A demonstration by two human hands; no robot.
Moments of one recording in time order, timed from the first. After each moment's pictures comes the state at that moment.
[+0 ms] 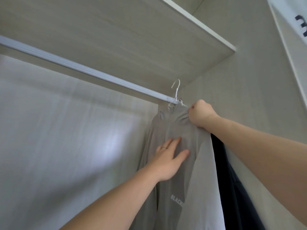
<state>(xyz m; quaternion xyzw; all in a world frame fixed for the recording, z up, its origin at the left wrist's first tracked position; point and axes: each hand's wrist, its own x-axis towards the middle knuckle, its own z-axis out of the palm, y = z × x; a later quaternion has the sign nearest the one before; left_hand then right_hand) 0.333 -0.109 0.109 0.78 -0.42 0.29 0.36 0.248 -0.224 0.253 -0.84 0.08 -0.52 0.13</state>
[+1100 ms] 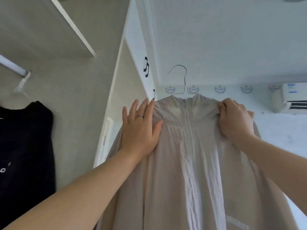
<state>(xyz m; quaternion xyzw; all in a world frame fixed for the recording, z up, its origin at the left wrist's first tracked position) -0.010 -0.283 0.141 0.48 -0.55 0.47 0.50 -0.279 -0.350 0.194 -0.59 0.37 -0.65 -0.32</state>
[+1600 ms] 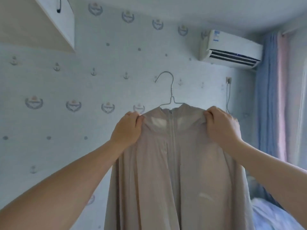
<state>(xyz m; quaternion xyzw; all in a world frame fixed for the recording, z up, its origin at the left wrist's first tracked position) -0.310 -0.513 -0.019 0.43 -0.74 0.08 0.51 -0.598 -0.433 0.004 -0.59 0.59 -0.48 -0.28</state>
